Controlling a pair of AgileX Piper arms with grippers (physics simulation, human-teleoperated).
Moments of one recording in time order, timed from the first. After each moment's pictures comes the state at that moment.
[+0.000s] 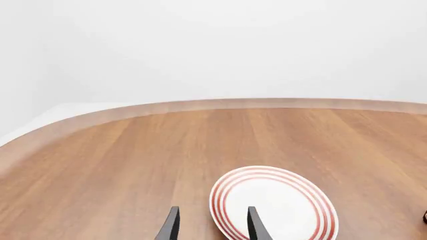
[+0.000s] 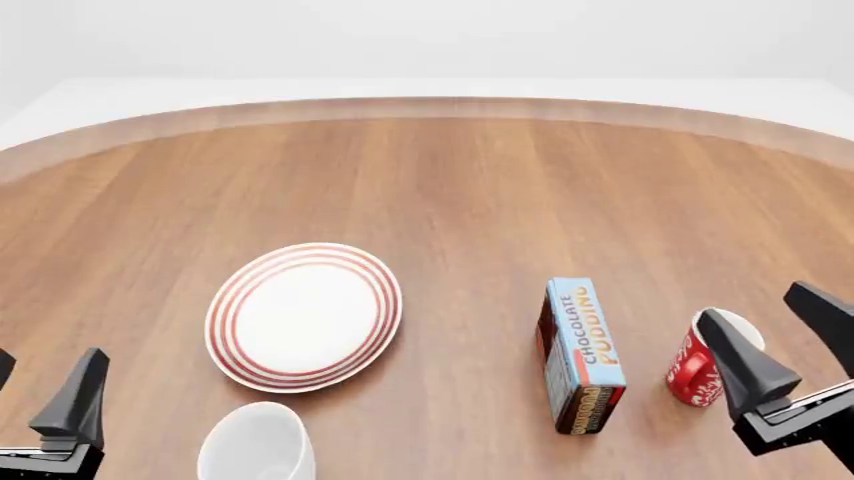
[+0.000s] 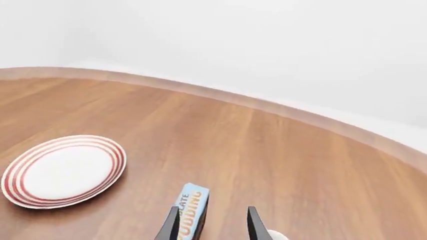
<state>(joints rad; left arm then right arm) 0.00 0.00 0.00 0.00 0.00 0.27 0.27 -0.24 0.07 -0.11</state>
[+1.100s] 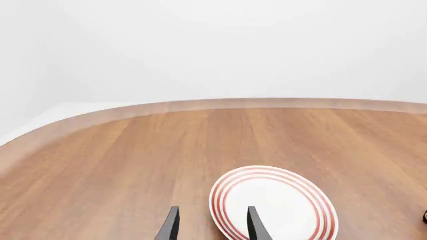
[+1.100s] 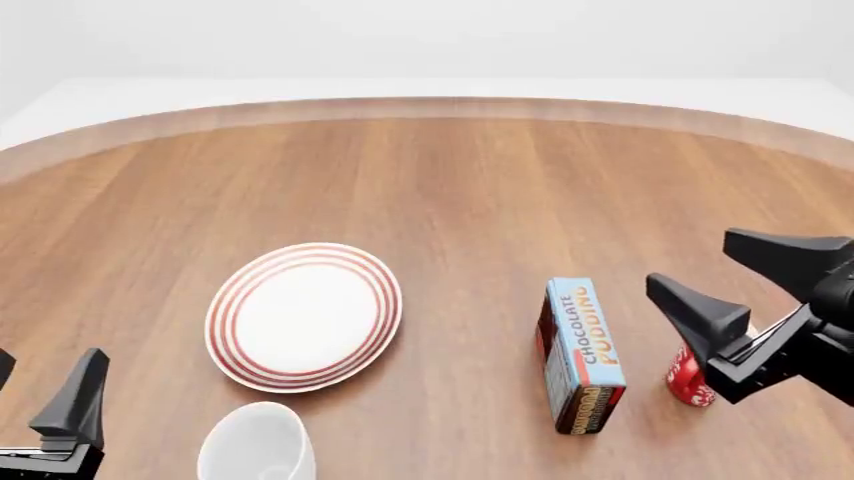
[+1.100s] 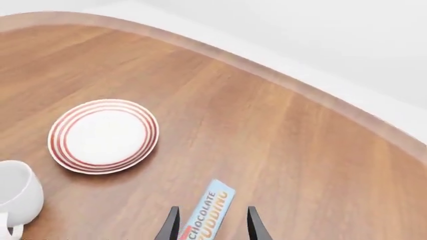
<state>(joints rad) 0.00 0.00 0.00 0.00 0.00 0.43 0.55 -0.55 0.33 -0.18</state>
